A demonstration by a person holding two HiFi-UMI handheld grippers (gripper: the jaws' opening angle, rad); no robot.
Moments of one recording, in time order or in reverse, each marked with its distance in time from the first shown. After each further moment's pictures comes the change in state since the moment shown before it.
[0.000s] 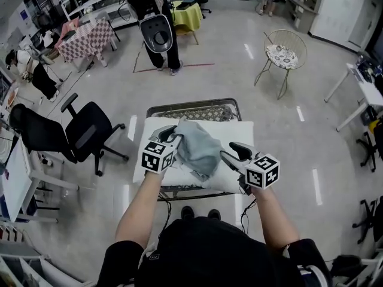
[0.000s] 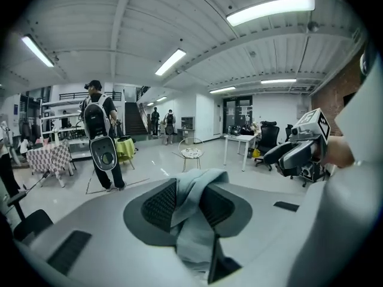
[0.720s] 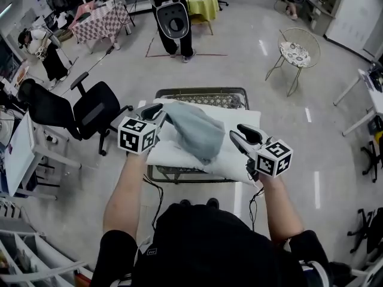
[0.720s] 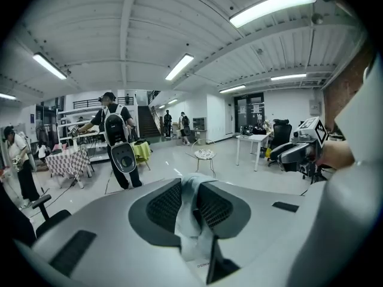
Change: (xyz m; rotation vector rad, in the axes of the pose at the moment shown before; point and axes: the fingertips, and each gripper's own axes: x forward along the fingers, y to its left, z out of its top) left arm -0.087 0.034 0.030 0.007 0.001 0.139; right arm -0.023 0.018 0.035 -0.072 -0.065 0.061
